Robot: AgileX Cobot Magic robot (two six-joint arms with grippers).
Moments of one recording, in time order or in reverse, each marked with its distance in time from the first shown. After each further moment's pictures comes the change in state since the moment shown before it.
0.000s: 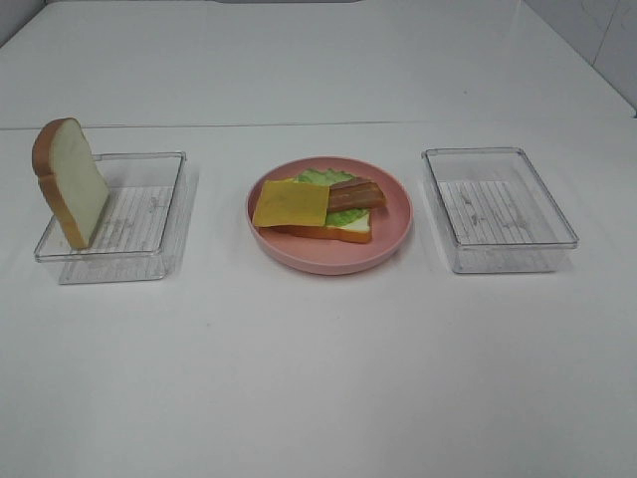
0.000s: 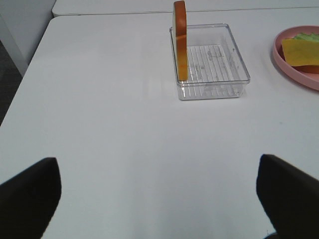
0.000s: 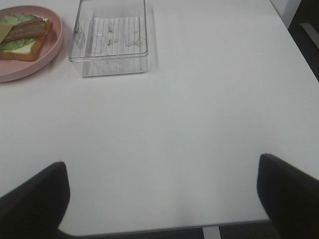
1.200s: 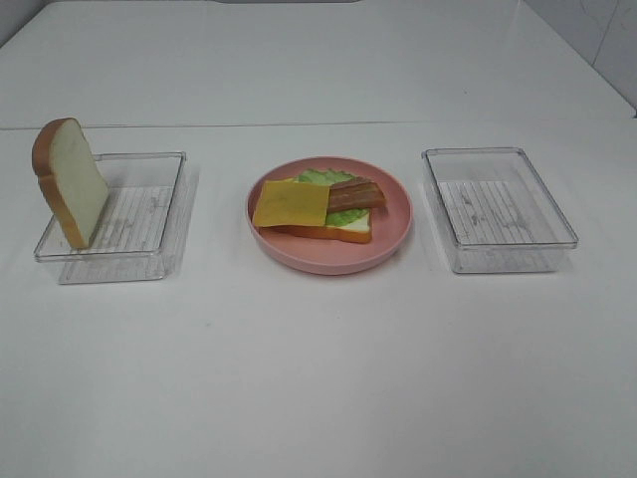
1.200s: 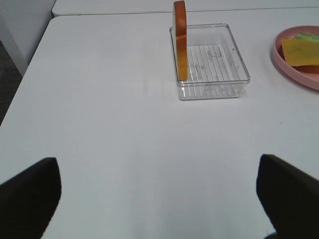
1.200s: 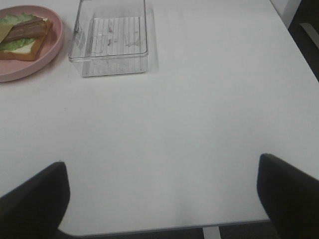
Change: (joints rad) left arm 0.000 0.000 0.000 0.000 0.000 0.000; right arm 0.000 0.000 0.000 0.000 0.000 0.000
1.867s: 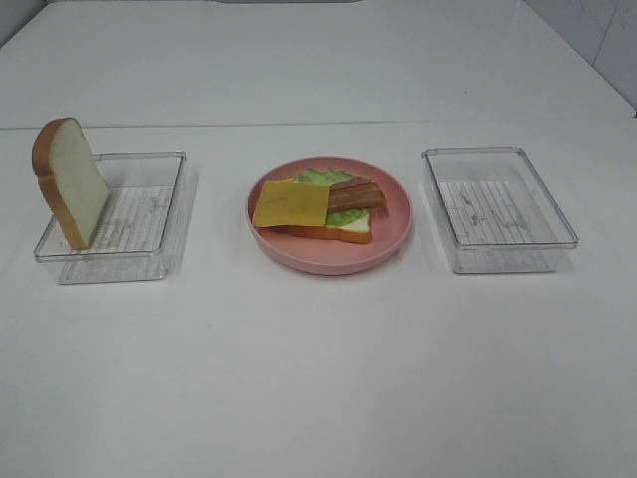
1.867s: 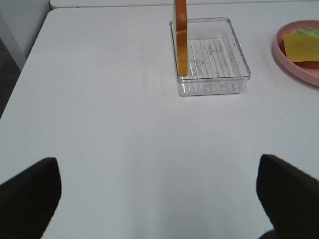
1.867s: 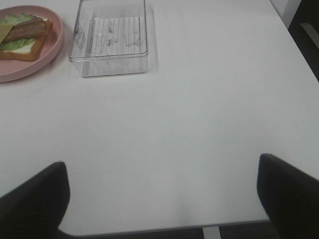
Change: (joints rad) left arm 0.000 0.064 -0.022 0.000 -0.004 0.000; right arm 0.000 0.000 0.000 0.000 0.000 0.000
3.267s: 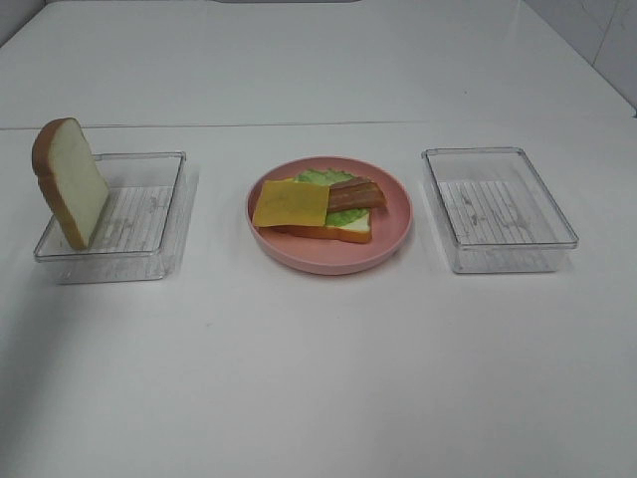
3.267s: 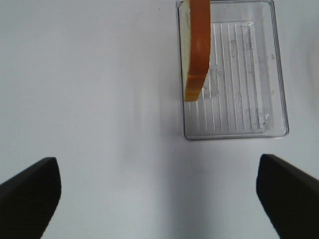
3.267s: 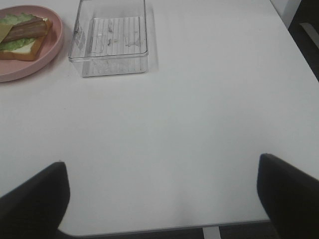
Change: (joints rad) left arm 0.000 1.345 -0.631 -0.021 -0.214 -0.006; right arm 0.000 0.000 0.000 0.000 0.000 0.000
